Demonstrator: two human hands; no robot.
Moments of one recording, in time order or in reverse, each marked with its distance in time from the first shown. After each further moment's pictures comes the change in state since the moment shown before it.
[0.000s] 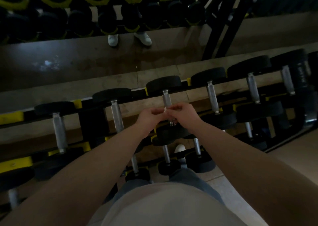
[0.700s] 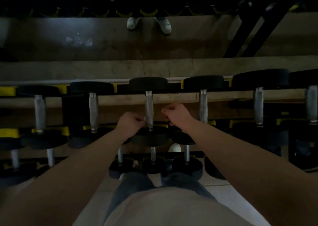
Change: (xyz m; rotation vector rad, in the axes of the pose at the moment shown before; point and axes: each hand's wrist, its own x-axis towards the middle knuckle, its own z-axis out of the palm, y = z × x) left_hand 0.040 -0.010 0.049 0.539 0.270 -0.180; right_hand 0.081 0.032 -0.076 -0.114 -0.312 0.056
